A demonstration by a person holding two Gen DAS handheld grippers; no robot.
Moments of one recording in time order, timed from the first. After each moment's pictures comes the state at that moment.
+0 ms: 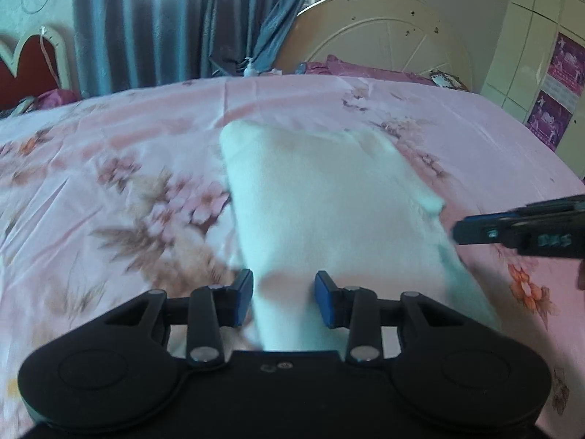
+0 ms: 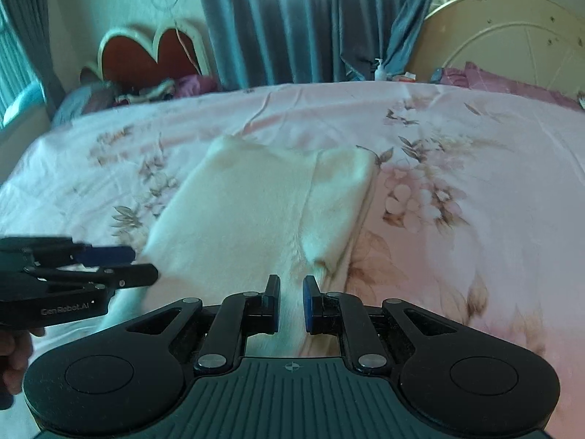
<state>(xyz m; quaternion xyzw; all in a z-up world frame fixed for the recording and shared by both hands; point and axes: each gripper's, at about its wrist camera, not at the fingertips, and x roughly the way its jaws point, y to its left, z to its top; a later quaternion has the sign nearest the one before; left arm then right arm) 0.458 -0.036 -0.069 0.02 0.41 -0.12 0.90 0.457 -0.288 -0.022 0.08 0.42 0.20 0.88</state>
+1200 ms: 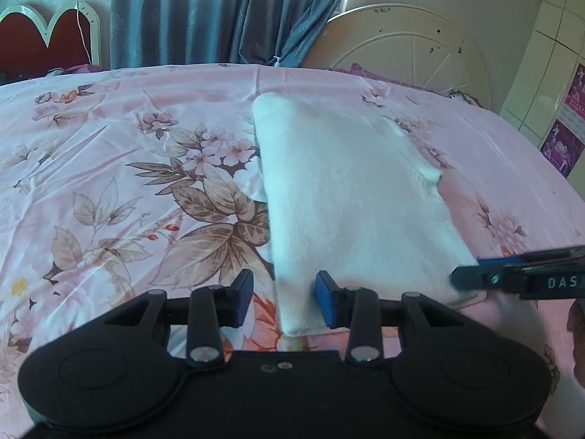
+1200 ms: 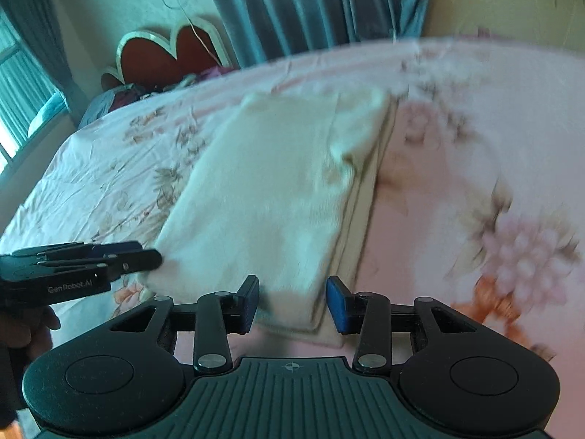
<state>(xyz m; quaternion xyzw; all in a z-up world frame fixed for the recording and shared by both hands) 0.408 -0.025 -0.080 -0.03 0.41 -0.08 0.91 0.420 -0.290 -0.053 0.14 0.45 0.24 0.85</state>
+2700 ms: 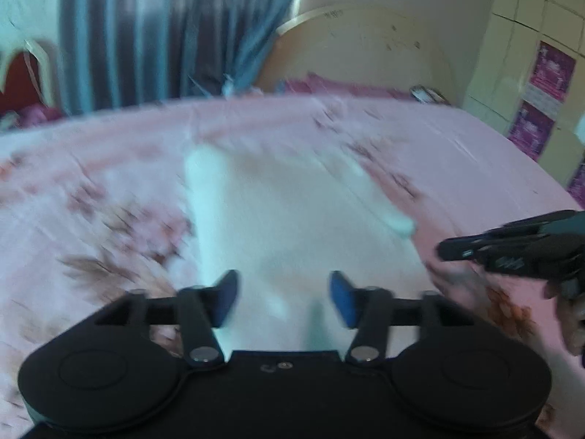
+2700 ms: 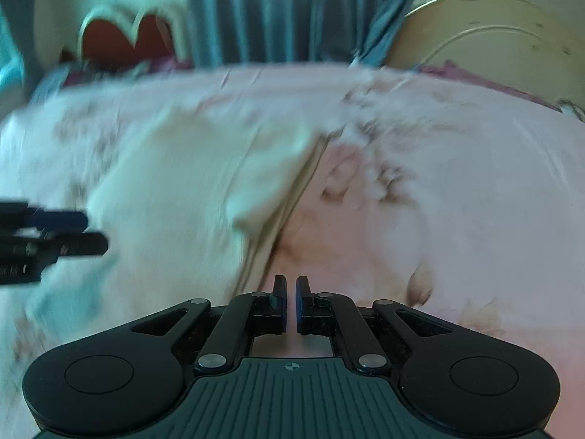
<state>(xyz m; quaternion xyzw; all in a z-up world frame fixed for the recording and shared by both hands) 0.470 -0.059 -0.059 0.02 0.37 -0.14 0.92 0.477 -0.317 -0.036 0.05 0.40 0.15 0.90</state>
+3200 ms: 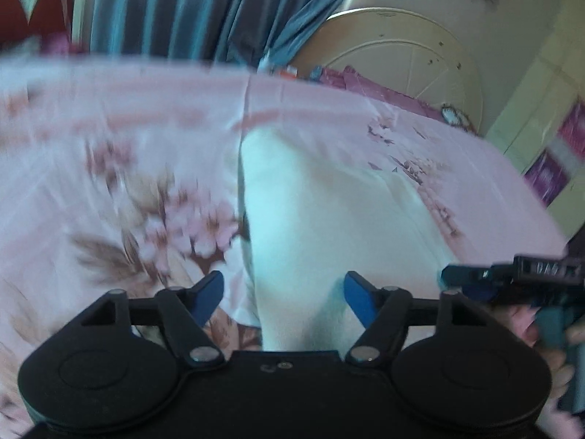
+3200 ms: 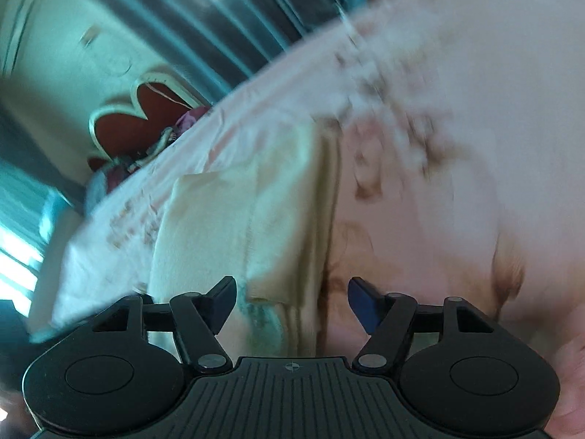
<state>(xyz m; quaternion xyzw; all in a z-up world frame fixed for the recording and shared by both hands) 0.530 -0.004 -0.085 -0.12 0.44 -0.13 0.88 0.544 -0.366 -0.087 0.35 0.47 0.22 0.78</state>
